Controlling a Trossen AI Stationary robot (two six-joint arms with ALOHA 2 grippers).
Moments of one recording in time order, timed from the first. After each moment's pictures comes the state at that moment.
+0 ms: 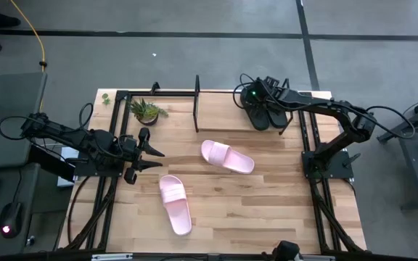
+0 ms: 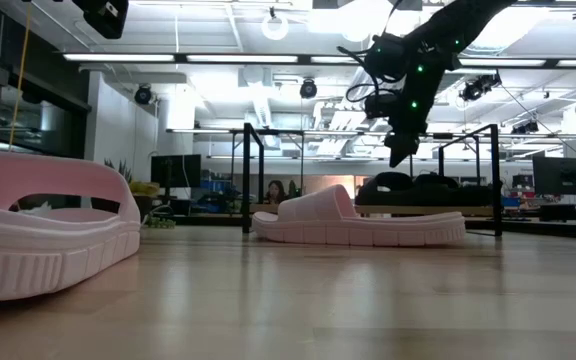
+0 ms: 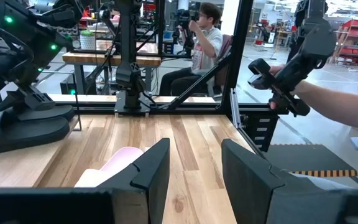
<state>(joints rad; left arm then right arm) -0.20 0.55 0.46 0.01 -0.15 -0.08 -0.58 1.51 1.05 -0.49 0.51 -0.39</state>
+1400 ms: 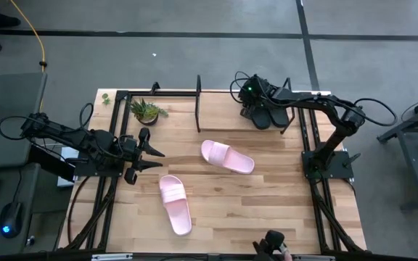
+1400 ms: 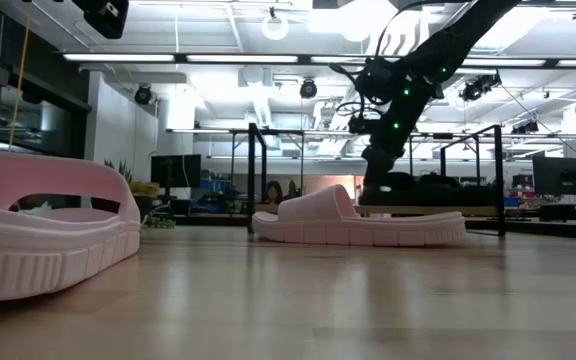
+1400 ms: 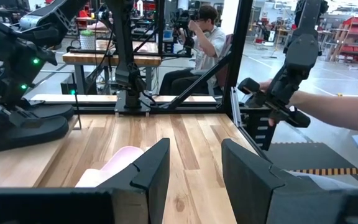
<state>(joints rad) -0.20 0.55 0.46 0.01 -0.15 -0.08 -0.65 1.66 1.05 -0.27 0.26 -0.39</state>
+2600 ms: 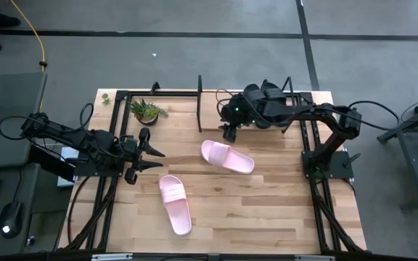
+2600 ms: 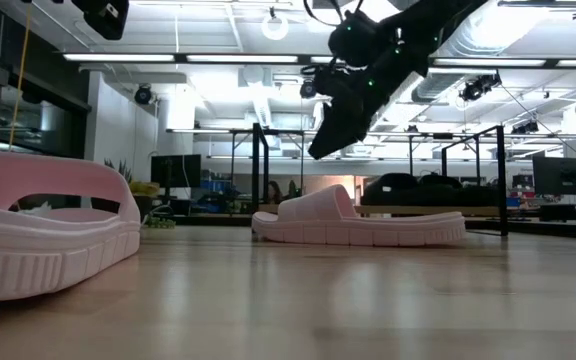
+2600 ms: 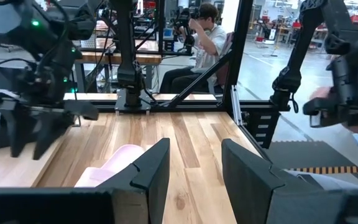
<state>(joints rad) -0.20 0.55 0.46 0.00 -0.15 -0.08 -0.34 1.66 1.12 -0.25 -0.09 -0.05</state>
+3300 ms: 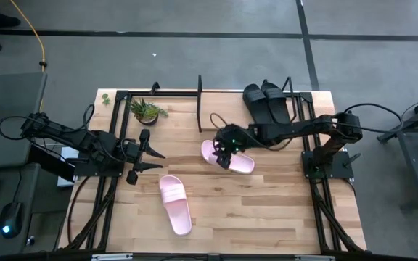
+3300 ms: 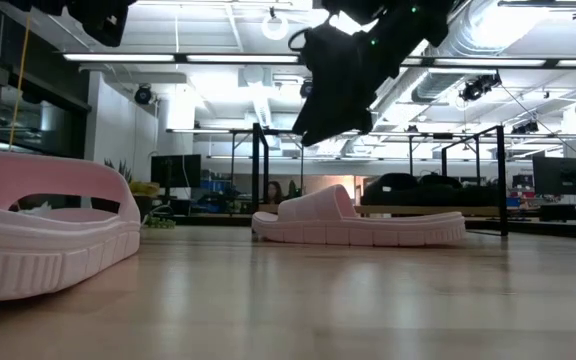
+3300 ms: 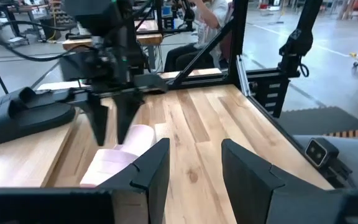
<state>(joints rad) -0.20 0.55 0.46 -0.10 -0.15 0.02 -0.03 1.66 1.12 -0.24 0.03 0.35</state>
